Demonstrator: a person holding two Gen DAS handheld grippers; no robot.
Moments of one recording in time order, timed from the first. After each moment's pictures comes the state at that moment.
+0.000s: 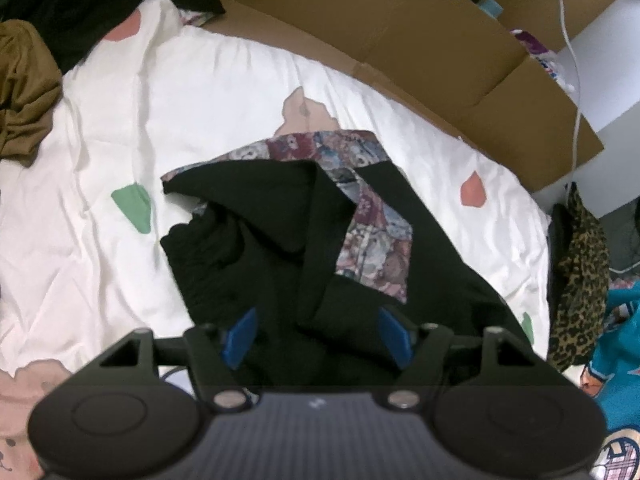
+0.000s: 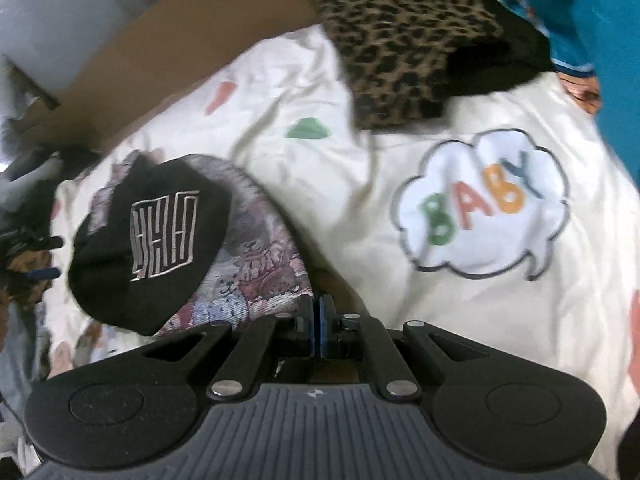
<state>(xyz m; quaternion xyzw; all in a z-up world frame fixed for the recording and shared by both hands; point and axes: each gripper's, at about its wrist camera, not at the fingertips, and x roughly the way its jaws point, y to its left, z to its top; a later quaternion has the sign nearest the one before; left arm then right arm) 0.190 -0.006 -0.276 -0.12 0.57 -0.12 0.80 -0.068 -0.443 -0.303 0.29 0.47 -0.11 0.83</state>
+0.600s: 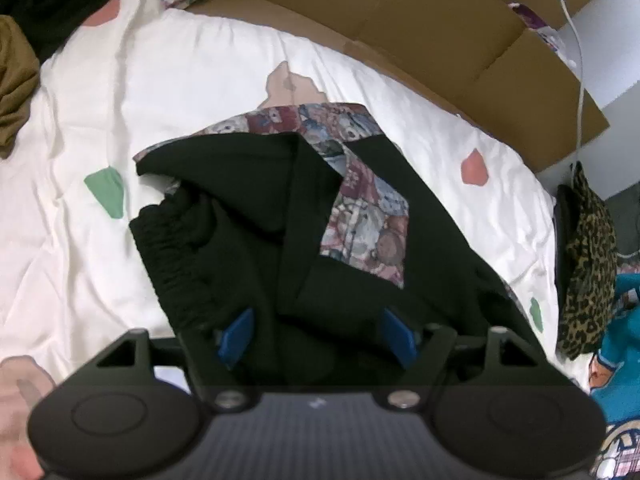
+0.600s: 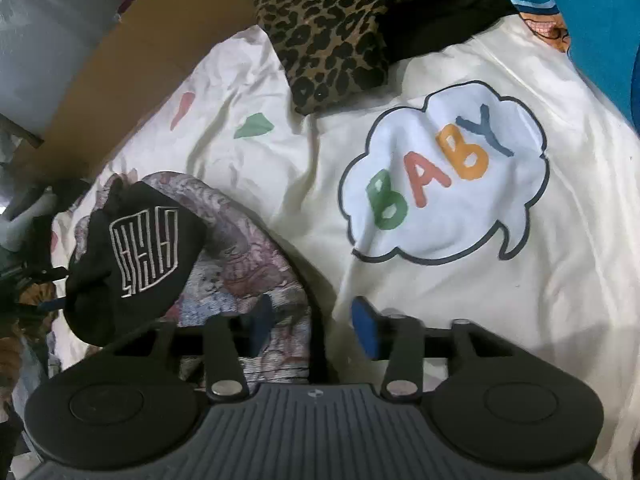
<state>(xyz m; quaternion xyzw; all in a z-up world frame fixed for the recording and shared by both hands) 0.190 -0.026 -0.294 -0.11 0.58 -0.13 0.80 -0.087 -0.481 -0.343 0.36 0.46 -0.10 0.80</state>
